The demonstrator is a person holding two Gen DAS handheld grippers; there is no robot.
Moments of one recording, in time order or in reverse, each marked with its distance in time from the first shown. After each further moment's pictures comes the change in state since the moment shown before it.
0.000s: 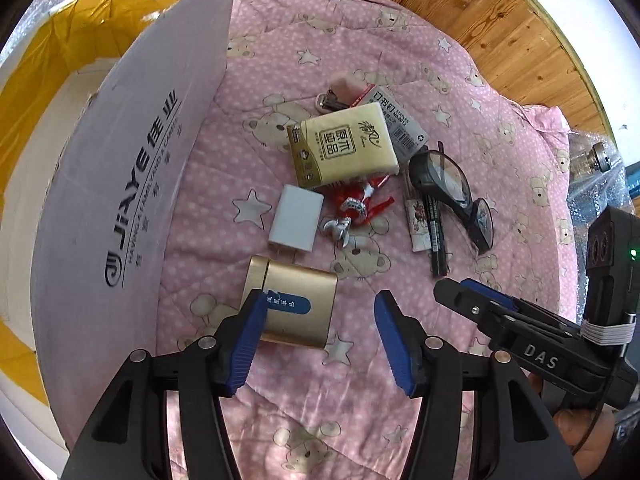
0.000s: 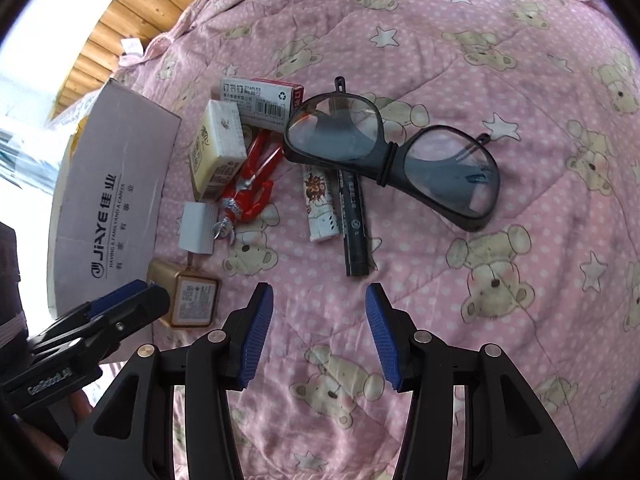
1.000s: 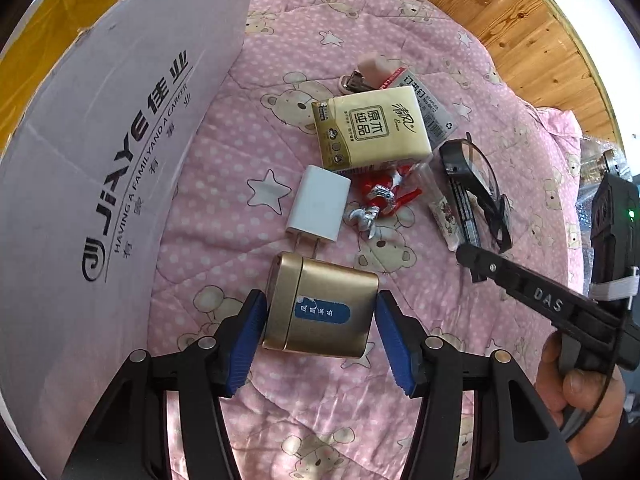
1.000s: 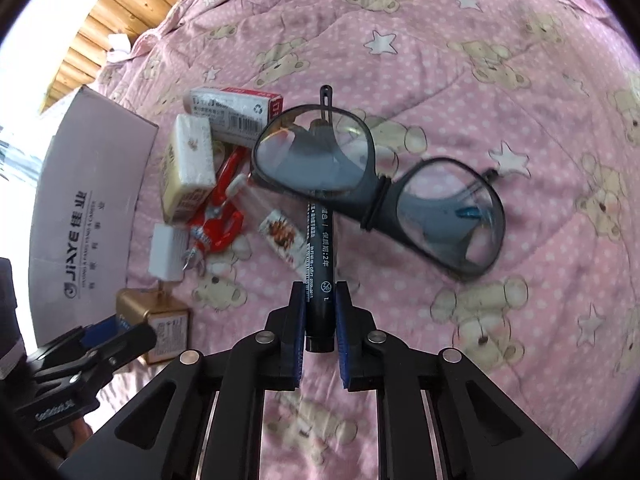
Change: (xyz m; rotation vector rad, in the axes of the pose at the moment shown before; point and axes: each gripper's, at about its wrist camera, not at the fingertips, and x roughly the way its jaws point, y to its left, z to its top) left arm 0.017 0.014 -0.013 -0.045 0.023 -0.002; right arm 0.017 -0.009 0.025 -0.029 0.008 -0.028
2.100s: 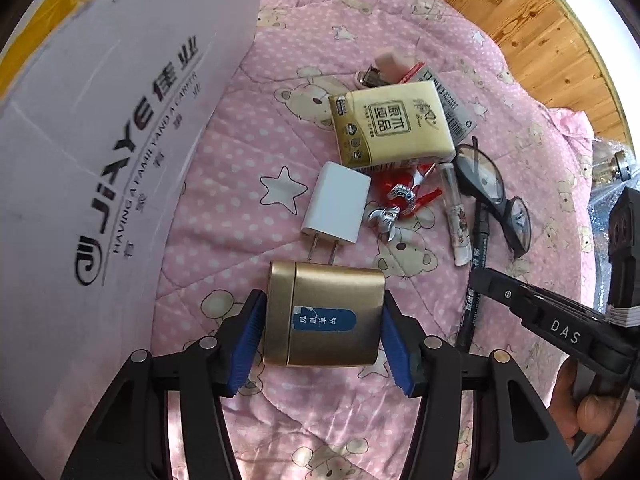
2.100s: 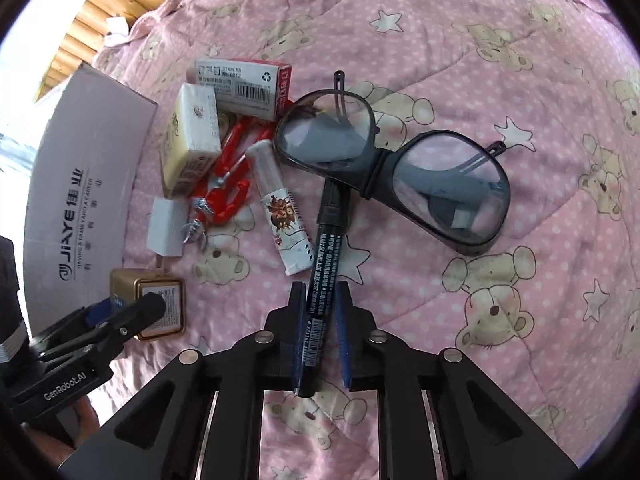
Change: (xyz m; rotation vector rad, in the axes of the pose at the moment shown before) left arm 0.012 0.005 0.006 -0.001 -0.020 0.040; right arm -0.002 0.000 -0.009 -0.009 0.041 -0.026
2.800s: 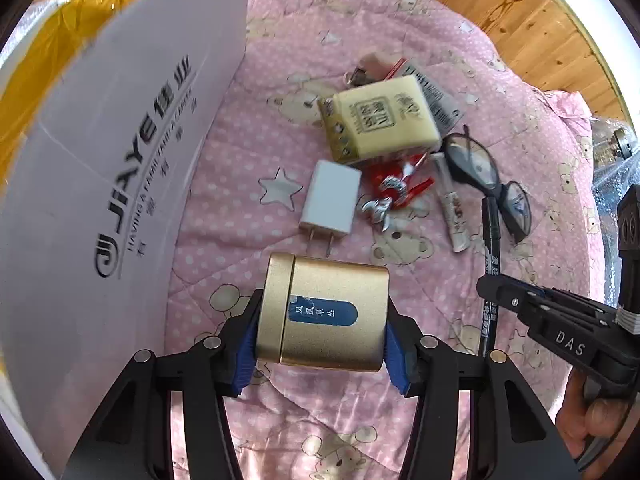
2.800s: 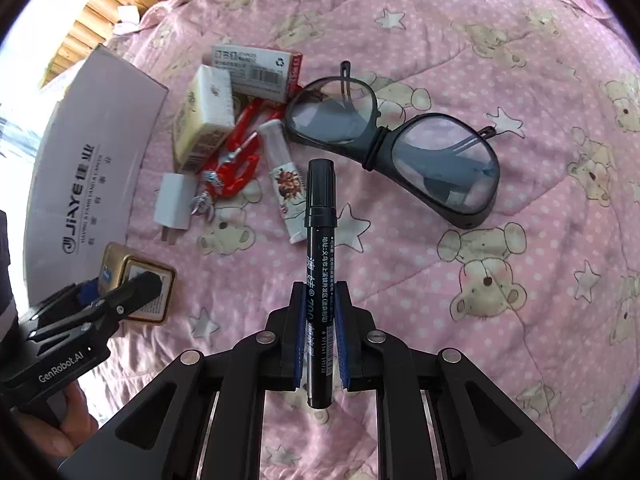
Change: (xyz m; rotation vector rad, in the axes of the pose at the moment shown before) left arm -0.008 -0.013 -0.001 0.066 -0.004 0.045; right arm -0.015 -0.002 -0.023 -0.033 0.002 -0.013
